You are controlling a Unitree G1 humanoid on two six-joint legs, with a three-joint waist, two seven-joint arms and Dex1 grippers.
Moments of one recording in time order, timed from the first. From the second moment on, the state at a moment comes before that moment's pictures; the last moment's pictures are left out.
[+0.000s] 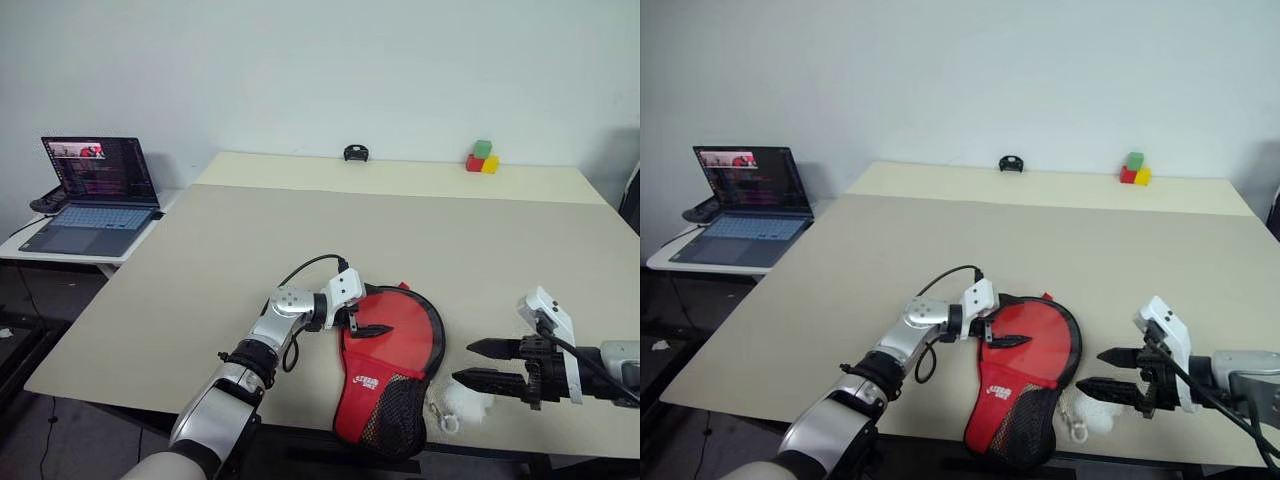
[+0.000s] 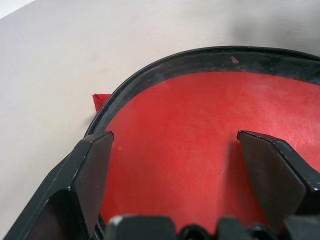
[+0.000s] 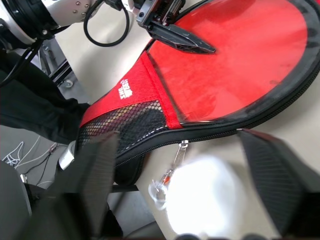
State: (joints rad) left arm -0.76 0.19 -0.31 0.86 -0.03 -0.27 -1.06; right arm -0.02 -0.96 -0.33 -0.58 1.01 1.21 0.73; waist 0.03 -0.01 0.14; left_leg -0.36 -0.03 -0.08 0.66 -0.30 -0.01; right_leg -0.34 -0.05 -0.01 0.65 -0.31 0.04
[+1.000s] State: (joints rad) left arm -0.64 0.45 -0.15 0.28 -0.19 0.18 -1.14; right arm -0.52 -0.55 0.08 0.16 0.45 0.73 0.77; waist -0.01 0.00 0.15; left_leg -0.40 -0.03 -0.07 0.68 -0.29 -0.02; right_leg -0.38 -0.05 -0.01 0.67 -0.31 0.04
